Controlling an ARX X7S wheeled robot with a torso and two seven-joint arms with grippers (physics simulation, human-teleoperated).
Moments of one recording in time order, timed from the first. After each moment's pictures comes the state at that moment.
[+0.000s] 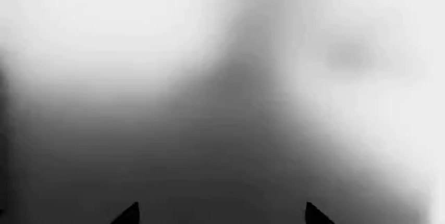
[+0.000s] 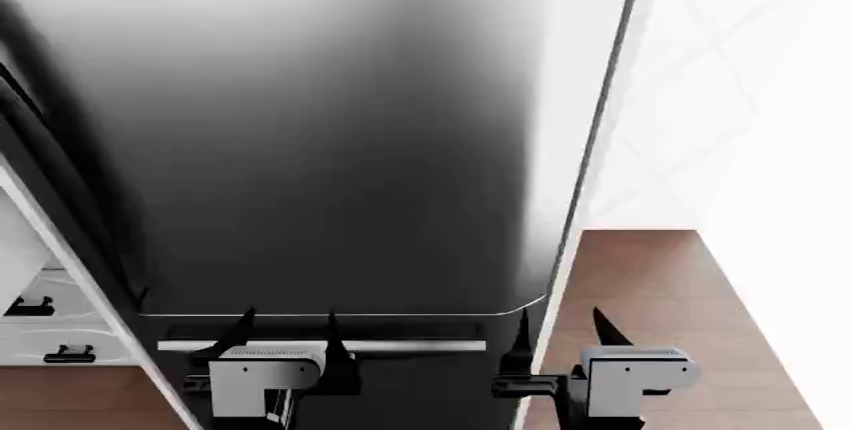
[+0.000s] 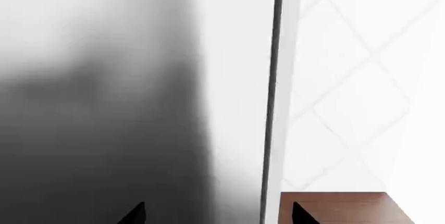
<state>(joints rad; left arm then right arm) 0.00 0.00 0.00 0.00 0.00 0.00 0.00 0.00 0.00 0.00 0.00 0.00 0.00 0.00</state>
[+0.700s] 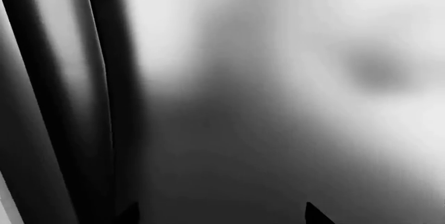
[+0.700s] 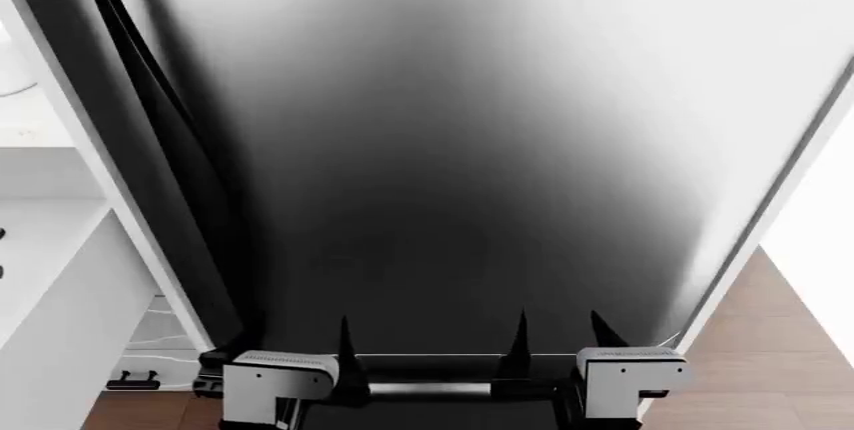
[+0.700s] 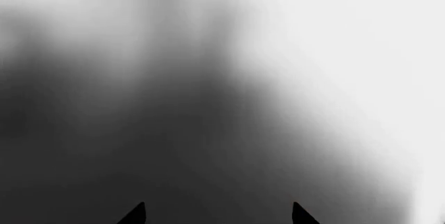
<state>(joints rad) 0.02 -0.07 0.10 0.02 -0.03 -0.02 -0.04 0.00 0.07 -0.08 0.01 0.06 0.01 0.08</state>
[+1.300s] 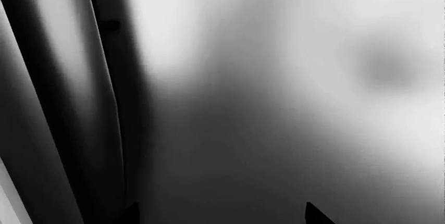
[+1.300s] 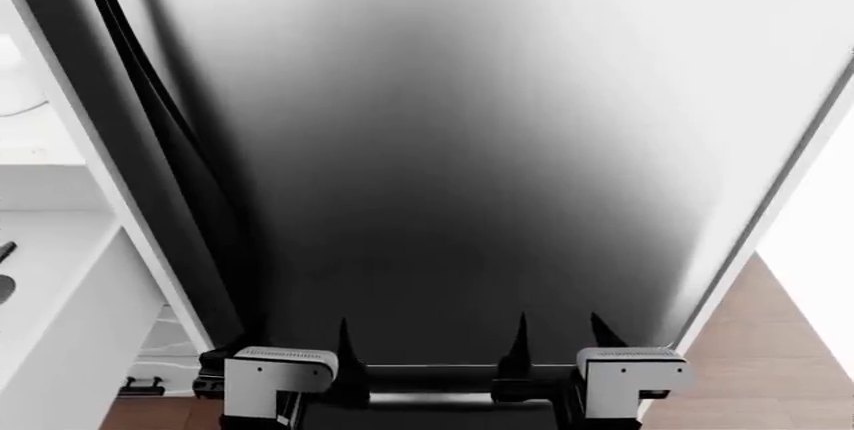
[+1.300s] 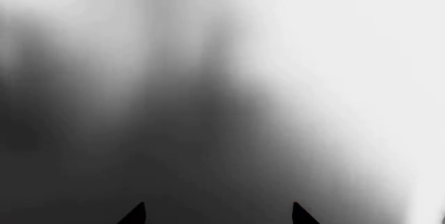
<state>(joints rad) 0.00 -0.11 0.13 0.04 -0.08 -0.08 -0.09 0.00 0.10 -0.13 0.00 0.10 0.02 0.13</state>
